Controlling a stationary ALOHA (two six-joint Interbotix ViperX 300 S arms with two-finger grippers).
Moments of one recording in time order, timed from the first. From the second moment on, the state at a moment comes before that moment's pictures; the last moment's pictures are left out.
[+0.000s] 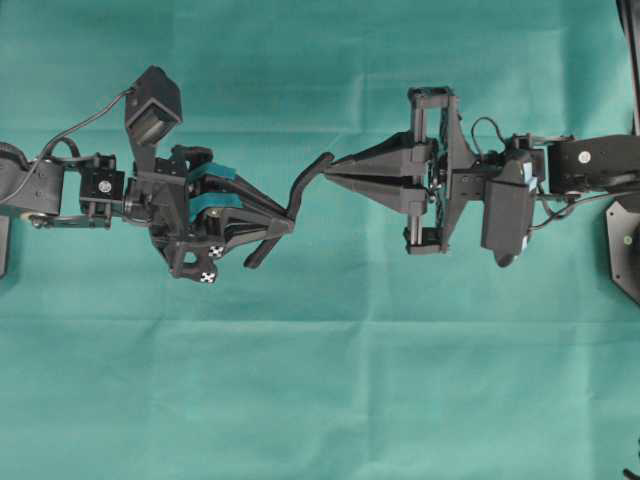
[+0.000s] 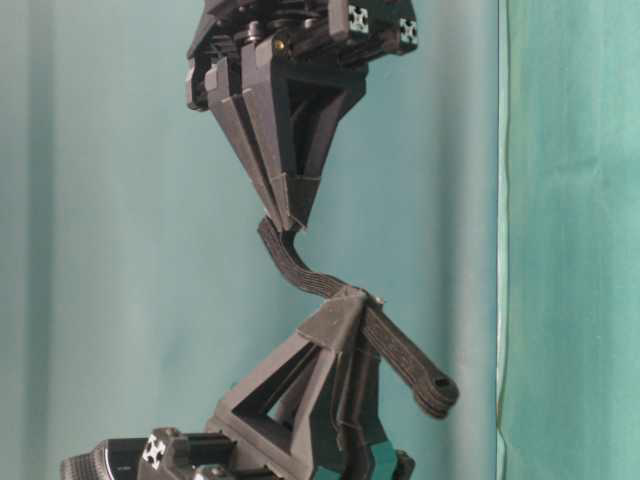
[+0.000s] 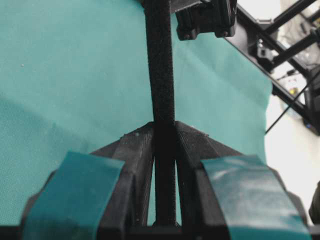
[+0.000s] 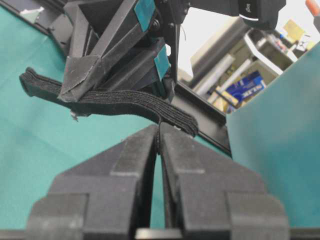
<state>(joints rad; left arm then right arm) -0.01 -0.20 0.85 -0.03 -0.44 -0.65 -0.13 -0.13 0.88 -0.21 -0.78 -0.32</state>
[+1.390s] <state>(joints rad) -0.01 -0.20 0.85 -0.03 -0.44 -0.64 -0.04 -0.06 0.88 -0.21 -0.78 -0.31</state>
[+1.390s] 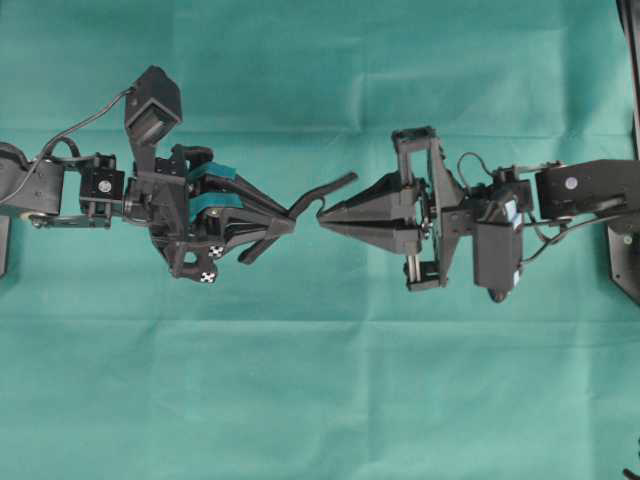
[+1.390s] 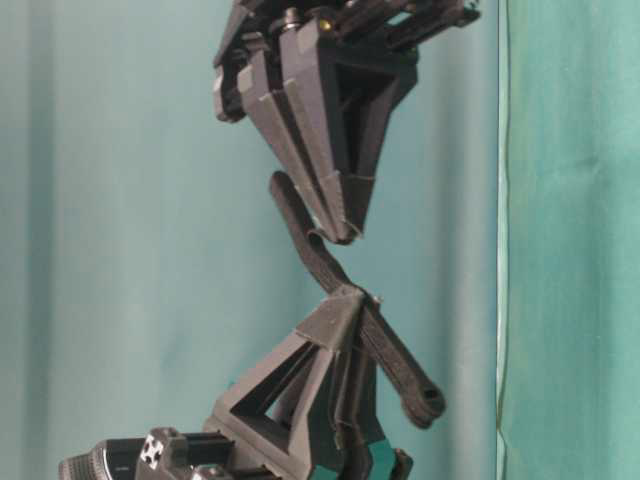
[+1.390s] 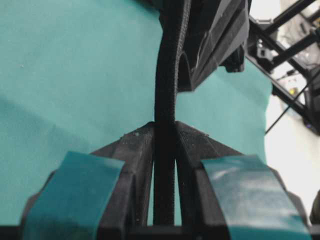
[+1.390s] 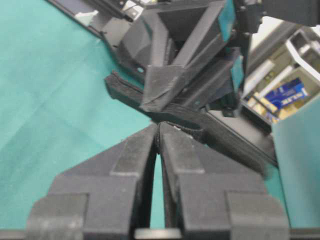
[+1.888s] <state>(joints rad) -0.01 -0.20 0.85 -0.03 -0.45 -0.64 0.00 -0.03 0.83 -0.21 -0.72 -0.31</state>
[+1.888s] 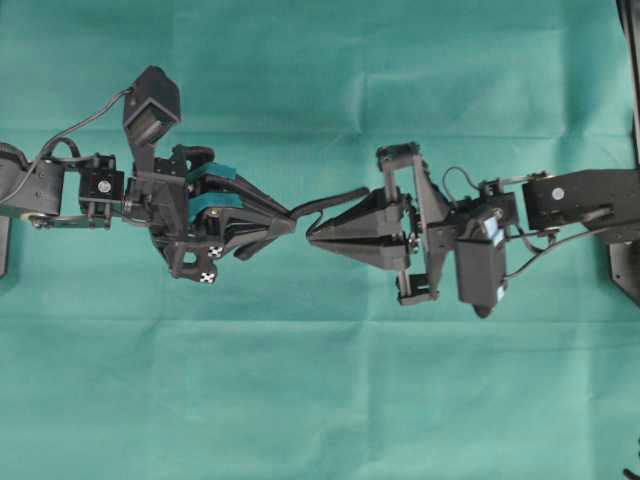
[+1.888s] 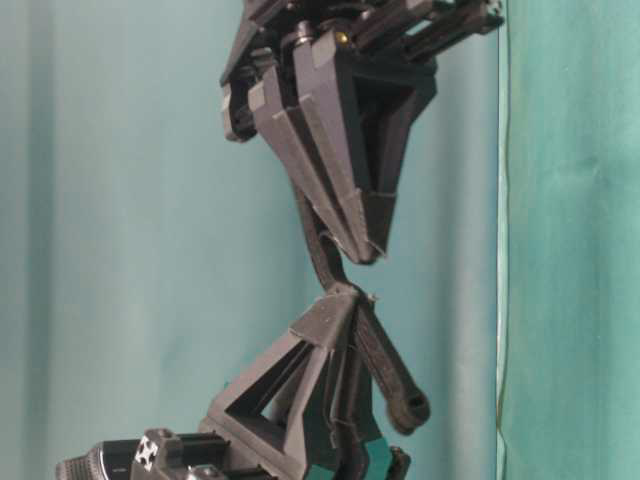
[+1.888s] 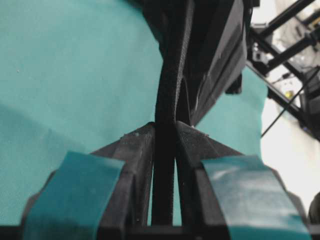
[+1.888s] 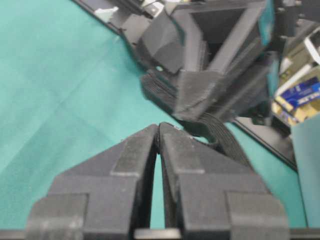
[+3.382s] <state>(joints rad) -0.02 -0.20 0.85 -0.02 -0.46 -0.64 0.08 0.02 0.75 -0.34 -0.51 -0.31</state>
